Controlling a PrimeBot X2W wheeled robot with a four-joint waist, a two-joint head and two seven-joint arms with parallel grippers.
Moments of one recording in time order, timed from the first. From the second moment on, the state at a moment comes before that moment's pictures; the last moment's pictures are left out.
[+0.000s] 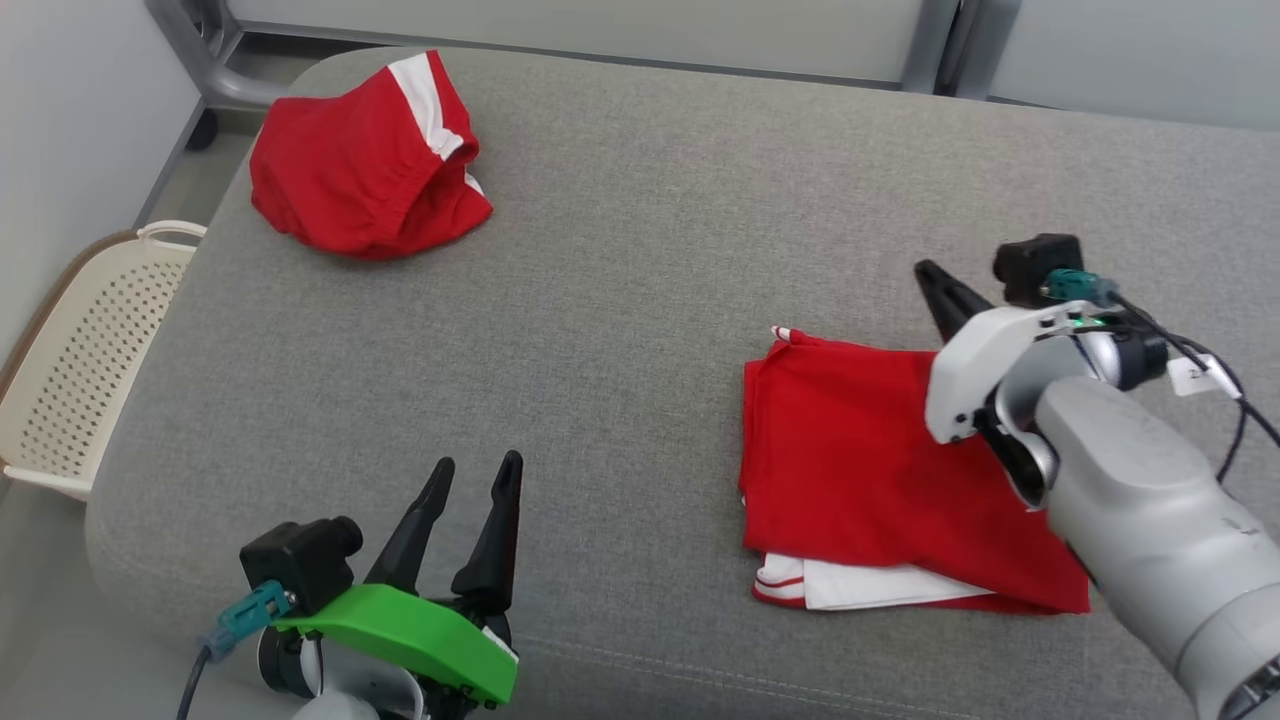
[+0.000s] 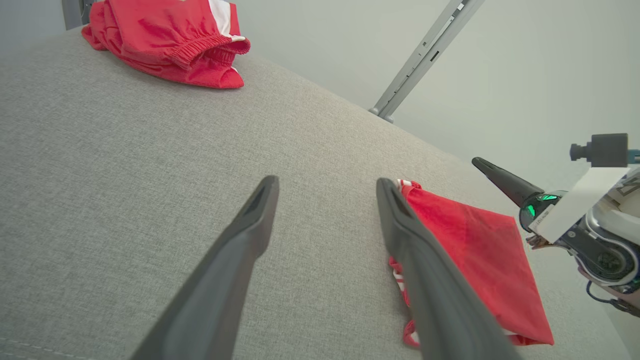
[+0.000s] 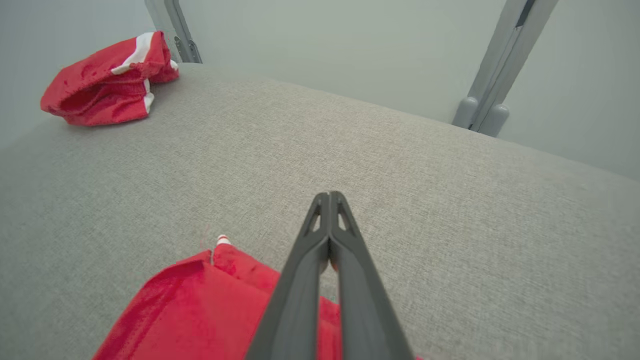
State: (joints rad) left arm -0.15 0.38 -0.64 -0.07 -0.98 0.25 -0.17; right arm -0.84 -0.24 0.70 1.02 0.65 0.13 -0.23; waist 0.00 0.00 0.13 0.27
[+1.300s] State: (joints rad) left arm -0.13 0.40 -0.65 -0.09 -0.98 0.27 -0.16; right arm -0.52 -0.51 0.62 0.70 0.97 0.13 0.15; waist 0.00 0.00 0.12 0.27
